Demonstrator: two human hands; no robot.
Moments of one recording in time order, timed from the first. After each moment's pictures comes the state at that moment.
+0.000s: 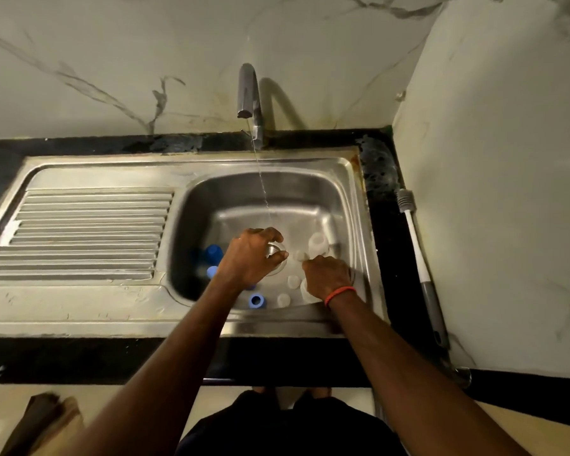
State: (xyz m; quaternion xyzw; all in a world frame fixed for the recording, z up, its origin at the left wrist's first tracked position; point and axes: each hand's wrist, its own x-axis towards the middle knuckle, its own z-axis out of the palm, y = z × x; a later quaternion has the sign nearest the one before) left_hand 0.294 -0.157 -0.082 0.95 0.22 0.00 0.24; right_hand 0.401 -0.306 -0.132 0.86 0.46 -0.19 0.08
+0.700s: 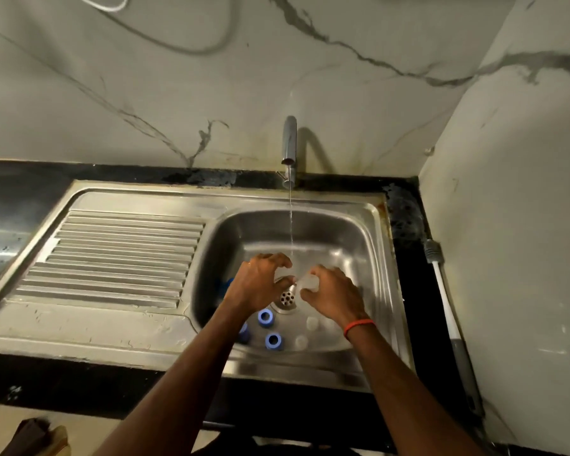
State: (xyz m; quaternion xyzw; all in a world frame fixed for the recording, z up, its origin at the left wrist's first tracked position) left_hand 0.287 -0.118 -0.067 0.94 0.24 0.04 0.23; right_hand 0.408 -0.262 -0.094 0.89 0.36 -0.20 -0.20
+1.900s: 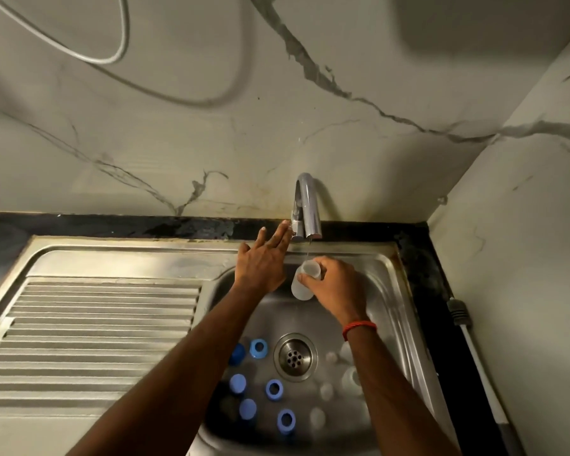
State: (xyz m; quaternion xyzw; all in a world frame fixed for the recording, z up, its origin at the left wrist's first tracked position) left_hand 0.408 0.026 -0.060 0.97 0.22 -0.09 0.08; right_hand 0.475 -0.134 -0.051 0.89 0.29 -0.11 -0.32
